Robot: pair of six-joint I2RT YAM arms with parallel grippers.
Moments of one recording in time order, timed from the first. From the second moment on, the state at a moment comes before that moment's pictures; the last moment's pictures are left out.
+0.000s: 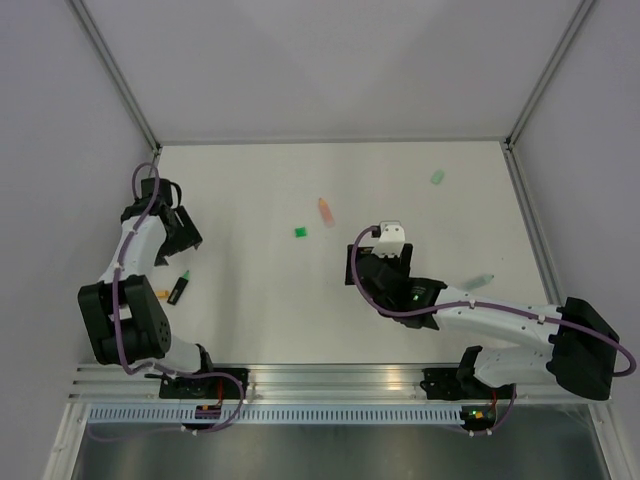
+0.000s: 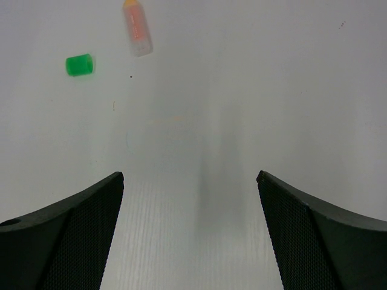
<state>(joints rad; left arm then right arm) 0.20 1.43 1.08 -0.76 -0.18 -0.35 1.06 1.23 0.74 -0.21 0.82 0.68</state>
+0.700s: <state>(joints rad) 0.52 1.51 1.02 -0.78 -0.21 -0.69 1.06 1.28 0.78 -0.26 0.78 0.68</state>
